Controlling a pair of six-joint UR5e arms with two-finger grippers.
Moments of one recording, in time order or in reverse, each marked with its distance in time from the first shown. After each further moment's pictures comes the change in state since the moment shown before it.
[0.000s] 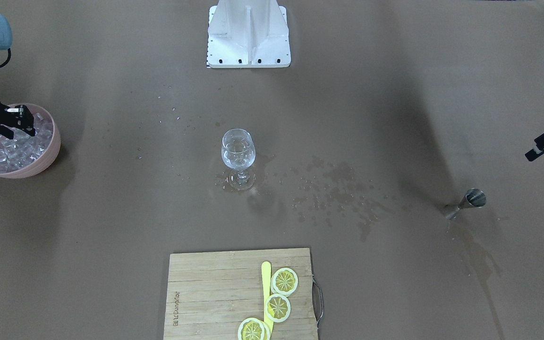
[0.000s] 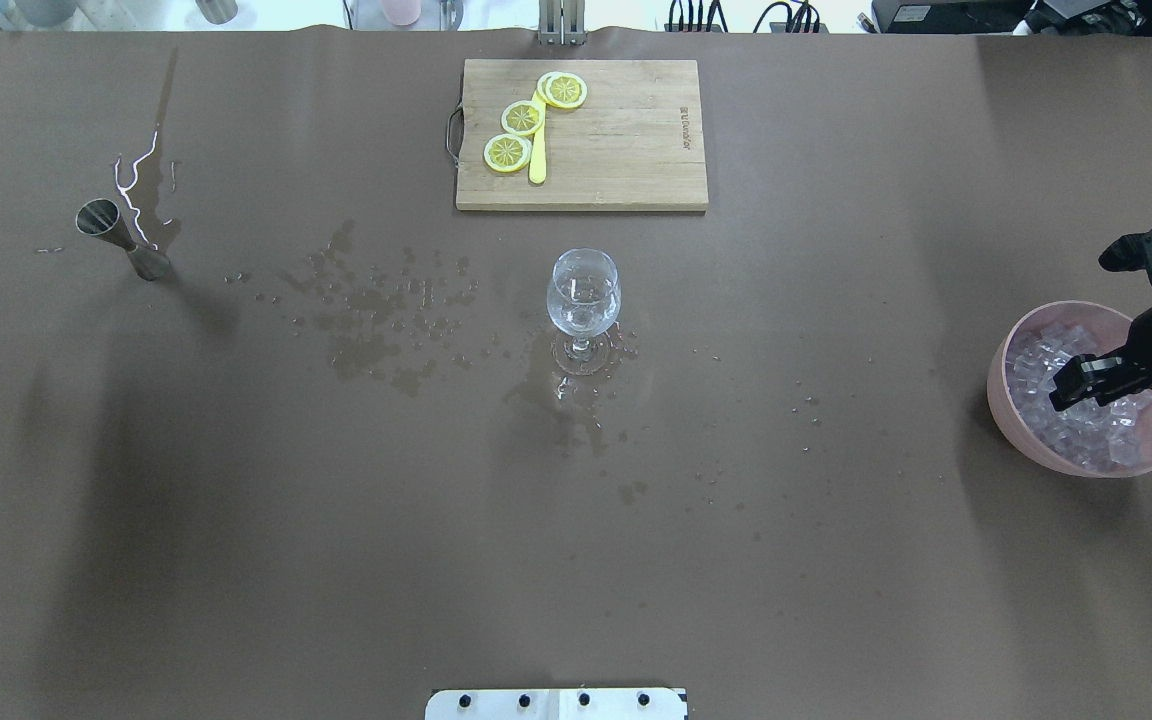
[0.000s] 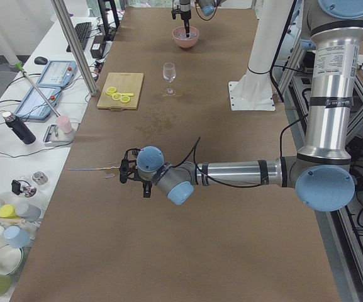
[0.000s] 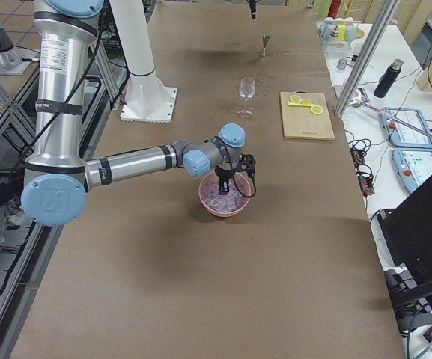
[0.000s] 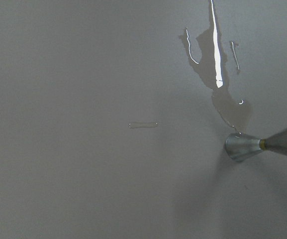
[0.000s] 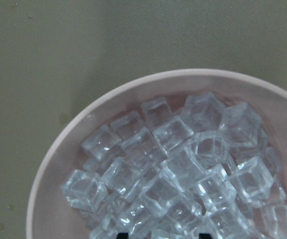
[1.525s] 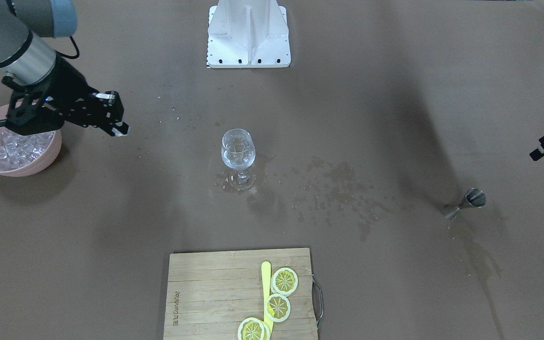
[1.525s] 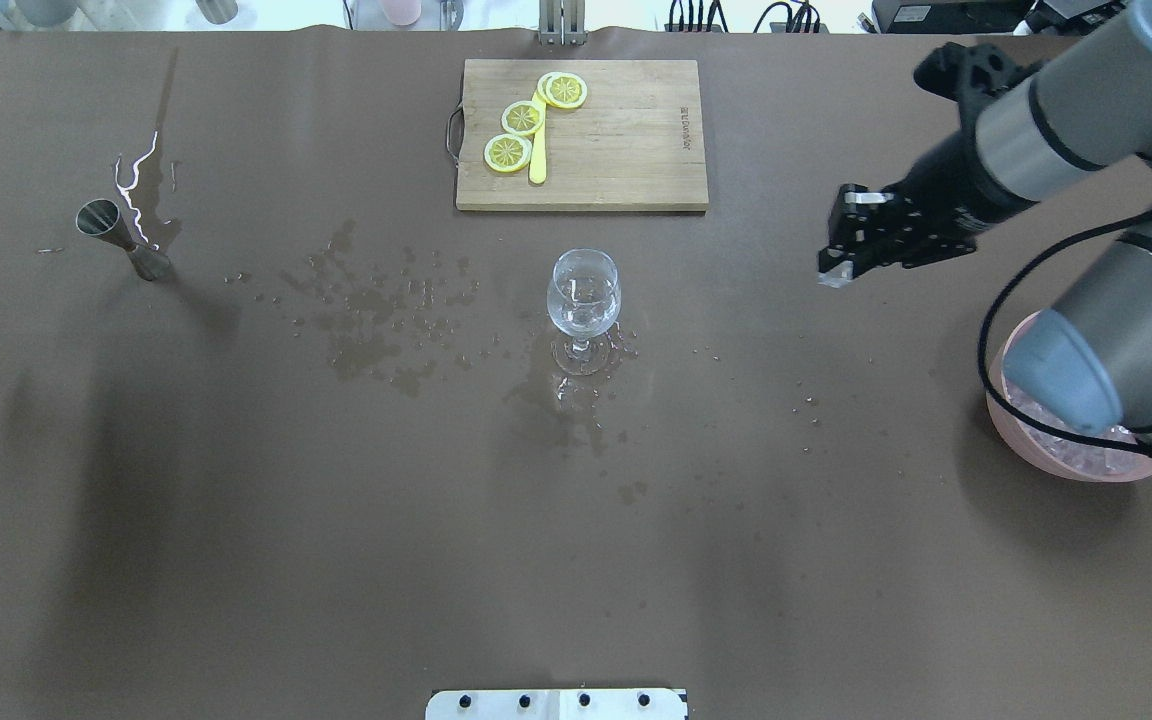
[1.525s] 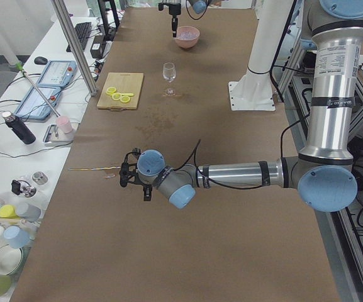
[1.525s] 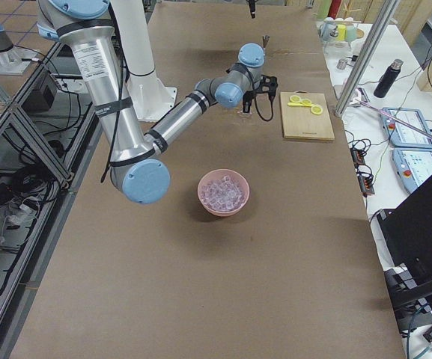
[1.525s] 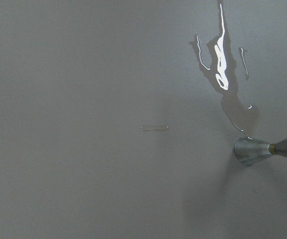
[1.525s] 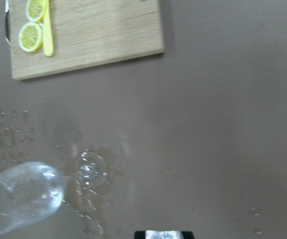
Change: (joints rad) left arm -0.010 0.010 0.016 -0.010 0.002 0.003; right arm -0.094 0.541 0.076 -0.110 0.013 0.596
